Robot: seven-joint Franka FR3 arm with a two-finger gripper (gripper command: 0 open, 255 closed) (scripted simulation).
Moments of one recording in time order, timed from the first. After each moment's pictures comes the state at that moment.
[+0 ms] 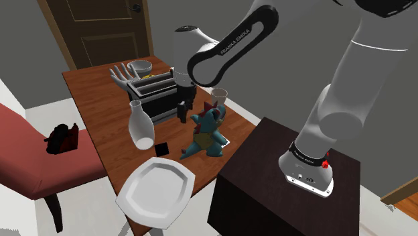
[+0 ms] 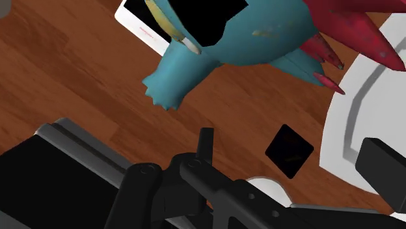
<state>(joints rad) 0.12 0.07 0.28 -2.32 -0.05 2.39 0.00</state>
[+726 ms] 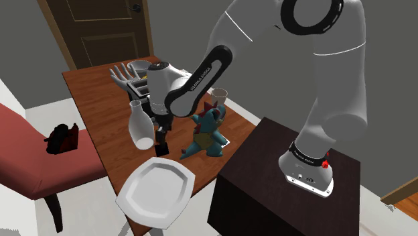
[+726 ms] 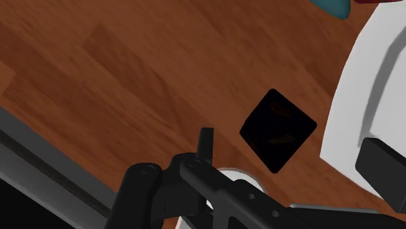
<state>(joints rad) 0.23 0.50 0.26 -2.05 -0.21 2.53 0.10</state>
